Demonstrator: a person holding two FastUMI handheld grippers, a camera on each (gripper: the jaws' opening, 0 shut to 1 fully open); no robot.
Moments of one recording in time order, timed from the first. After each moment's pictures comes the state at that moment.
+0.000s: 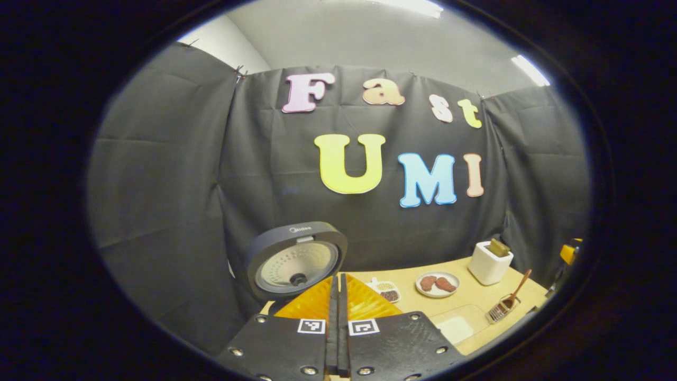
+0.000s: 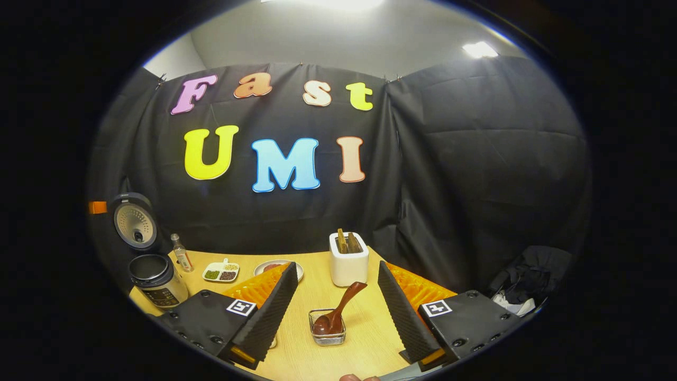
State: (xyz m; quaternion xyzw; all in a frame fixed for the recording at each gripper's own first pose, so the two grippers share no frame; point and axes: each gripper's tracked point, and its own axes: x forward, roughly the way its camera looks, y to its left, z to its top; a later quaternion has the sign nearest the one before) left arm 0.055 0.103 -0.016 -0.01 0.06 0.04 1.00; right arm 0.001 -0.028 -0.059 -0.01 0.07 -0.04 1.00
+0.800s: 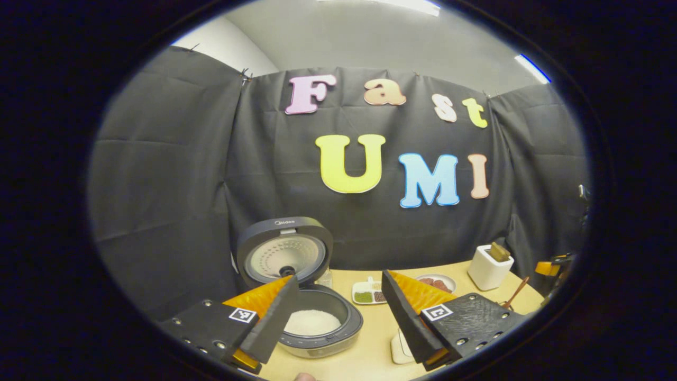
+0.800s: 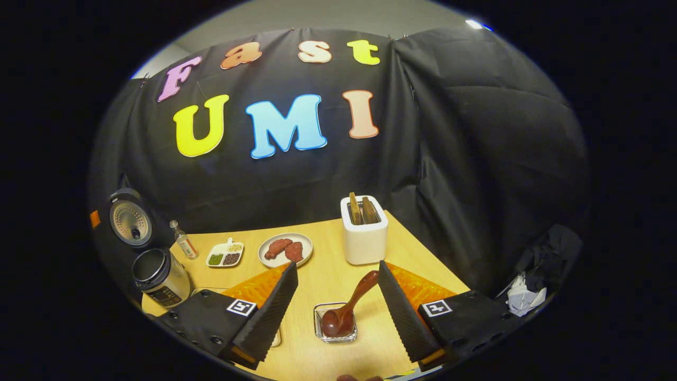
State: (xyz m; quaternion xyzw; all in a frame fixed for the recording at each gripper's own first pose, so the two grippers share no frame) left arm 0.052 0.053 -0.023 -0.01 0.06 0.09 0.99; right arm 0.089 -0.034 -0.125 0.04 0.20 0.00 0.98
